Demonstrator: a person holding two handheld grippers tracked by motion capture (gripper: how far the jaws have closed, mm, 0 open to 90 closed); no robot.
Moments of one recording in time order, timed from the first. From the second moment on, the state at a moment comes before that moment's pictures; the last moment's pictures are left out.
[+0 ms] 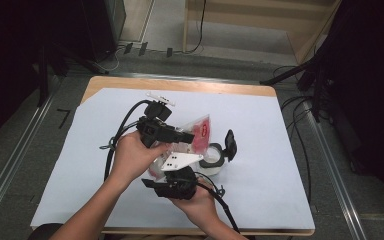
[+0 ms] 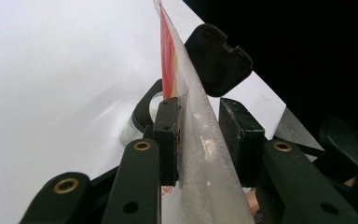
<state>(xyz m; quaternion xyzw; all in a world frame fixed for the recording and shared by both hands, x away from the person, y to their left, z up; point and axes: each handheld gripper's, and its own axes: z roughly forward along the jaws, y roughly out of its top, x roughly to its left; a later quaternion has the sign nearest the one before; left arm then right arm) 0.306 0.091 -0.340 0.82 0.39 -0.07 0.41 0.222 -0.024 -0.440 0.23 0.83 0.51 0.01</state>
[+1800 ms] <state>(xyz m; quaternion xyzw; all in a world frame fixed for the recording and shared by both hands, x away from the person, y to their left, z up) 0.303 0.085 -0.335 0.83 0.38 -0.05 0.41 0.221 -0.026 -0.438 0.23 0.82 0.52 0.01</state>
